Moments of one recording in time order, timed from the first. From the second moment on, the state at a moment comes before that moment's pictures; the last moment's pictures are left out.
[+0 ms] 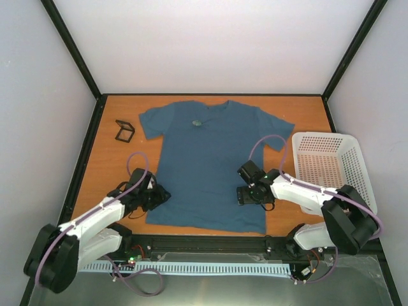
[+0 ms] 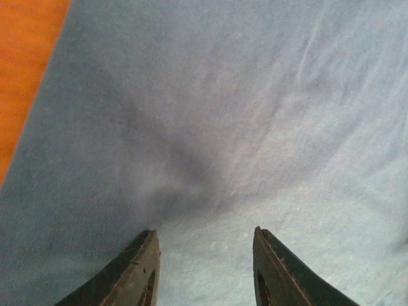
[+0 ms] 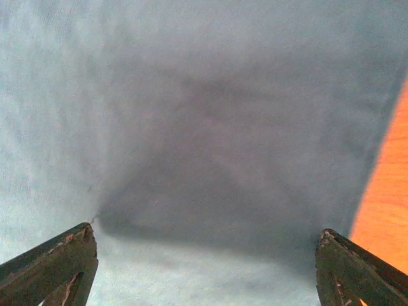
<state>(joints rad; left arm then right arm) -0.42 1.03 0.31 -0.30 0.26 -0.91 0.69 1.36 0.65 -0.66 0.06 0.56</state>
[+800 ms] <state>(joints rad) -0.43 0.62 1.03 -0.39 0.08 -0.50 0.62 0.76 1.37 -0.77 0.27 0.24</state>
